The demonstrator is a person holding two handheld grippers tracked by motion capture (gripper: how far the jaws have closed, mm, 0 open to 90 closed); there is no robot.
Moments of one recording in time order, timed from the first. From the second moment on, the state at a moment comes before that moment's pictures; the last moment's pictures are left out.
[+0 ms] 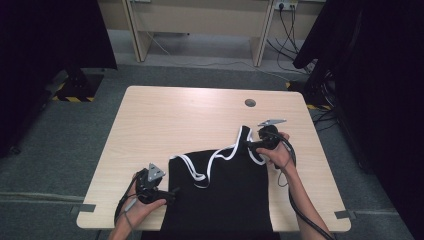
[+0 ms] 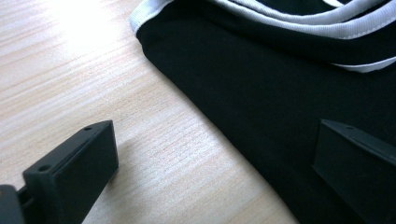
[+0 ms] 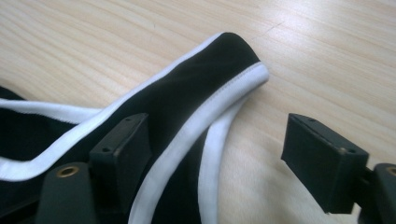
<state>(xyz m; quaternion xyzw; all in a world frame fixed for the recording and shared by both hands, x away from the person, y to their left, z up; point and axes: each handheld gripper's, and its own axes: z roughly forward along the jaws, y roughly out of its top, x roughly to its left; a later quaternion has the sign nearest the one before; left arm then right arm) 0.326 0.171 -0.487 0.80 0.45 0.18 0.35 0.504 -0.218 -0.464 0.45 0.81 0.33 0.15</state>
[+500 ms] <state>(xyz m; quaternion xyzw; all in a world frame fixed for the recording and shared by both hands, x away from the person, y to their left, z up) 0.326 0.171 -0.487 0.80 0.45 0.18 0.35 0.507 -0.206 -0.468 0.39 0.84 0.34 0.14</state>
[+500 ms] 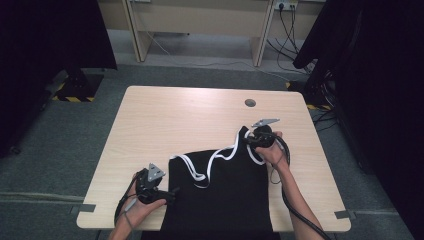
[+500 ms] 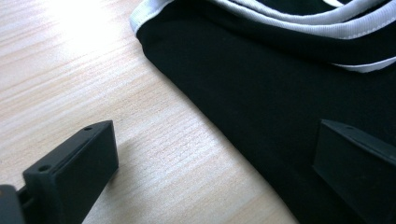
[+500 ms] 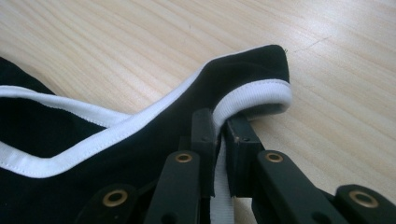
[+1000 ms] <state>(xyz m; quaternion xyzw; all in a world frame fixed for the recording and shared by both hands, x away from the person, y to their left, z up) 0.326 0.171 -0.487 0.80 0.45 0.18 0.35 0.467 -0.205 -0.428 0.34 0.83 0.42 0.15</state>
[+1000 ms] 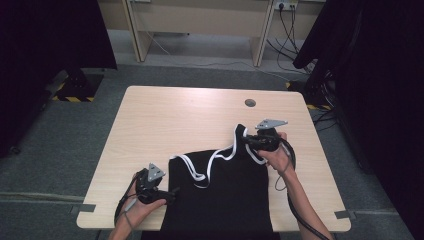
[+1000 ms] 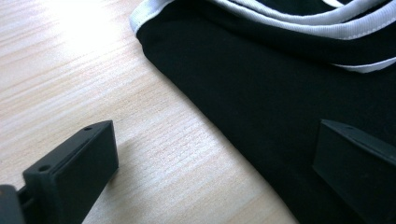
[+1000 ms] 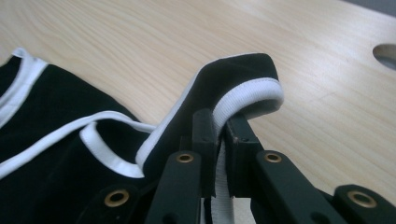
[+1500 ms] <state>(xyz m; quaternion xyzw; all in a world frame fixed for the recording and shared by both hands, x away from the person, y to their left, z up) 0.326 0.171 -0.487 0.80 0.45 0.18 0.35 0.410 -0.207 -0.443 0.31 0.83 0.43 0.17</state>
